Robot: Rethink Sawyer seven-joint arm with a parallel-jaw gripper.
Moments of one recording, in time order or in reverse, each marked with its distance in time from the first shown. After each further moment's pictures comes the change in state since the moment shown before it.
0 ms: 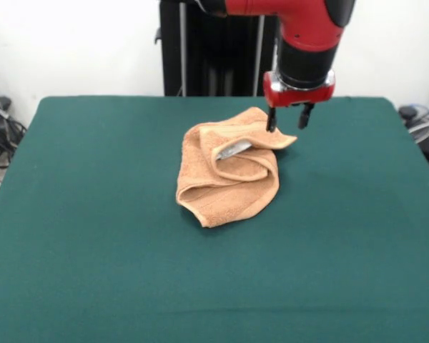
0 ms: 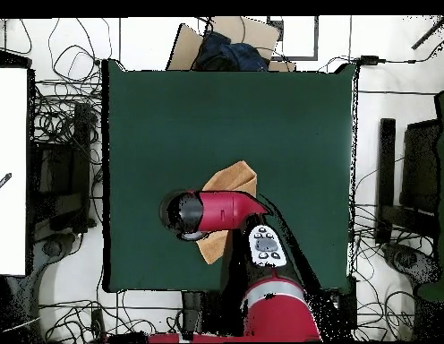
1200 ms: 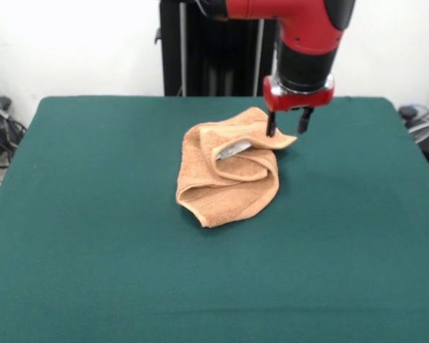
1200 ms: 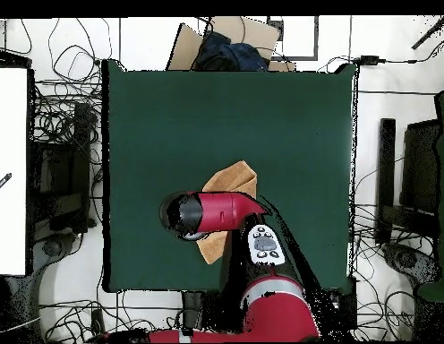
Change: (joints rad) arm 0.000 0.005 0.000 0.000 -0.012 -0.049 0.000
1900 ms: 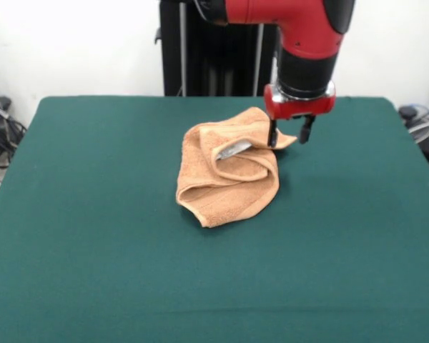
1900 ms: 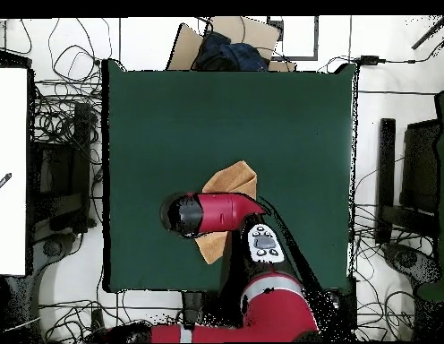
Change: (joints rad) arm 0.000 0.019 -0.002 0.000 0.000 -0.077 0.000
